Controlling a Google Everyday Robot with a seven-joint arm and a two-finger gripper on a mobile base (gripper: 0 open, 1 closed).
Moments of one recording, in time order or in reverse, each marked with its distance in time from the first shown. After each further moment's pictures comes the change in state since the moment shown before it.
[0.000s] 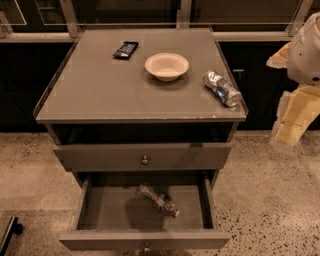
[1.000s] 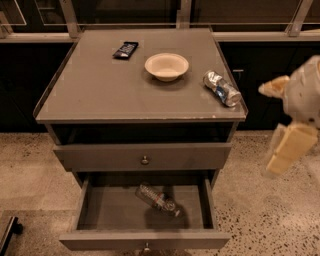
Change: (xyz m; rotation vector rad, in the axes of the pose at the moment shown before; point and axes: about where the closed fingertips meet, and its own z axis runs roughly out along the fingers) arm 0.005 0.029 0.038 -0.023 -0.149 0.008
